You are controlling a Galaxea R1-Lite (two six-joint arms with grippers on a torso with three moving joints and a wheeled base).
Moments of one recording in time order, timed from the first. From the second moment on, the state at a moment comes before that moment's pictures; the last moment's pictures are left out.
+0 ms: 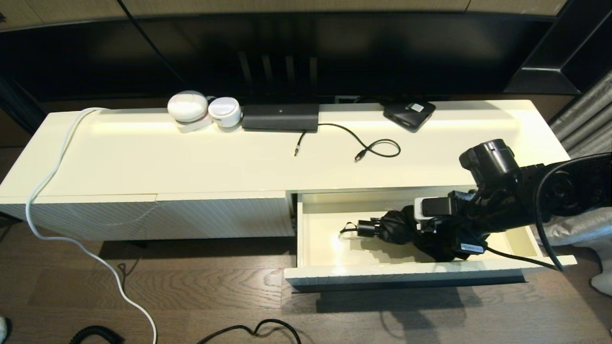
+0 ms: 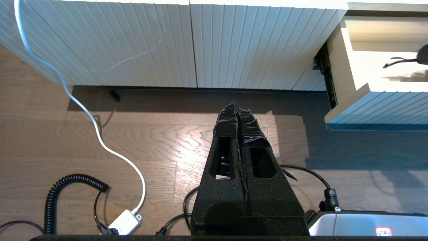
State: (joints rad) left arm 0.00 0.00 -0.01 -0.01 0.00 -0.06; right arm 0.24 1.86 -1.21 0.23 -0.03 -1.16
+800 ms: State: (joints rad) left arm 0.00 0.00 -0.01 -0.01 0.00 -0.06; right arm 0.23 1.81 -1.21 0.18 -0.03 -1.14
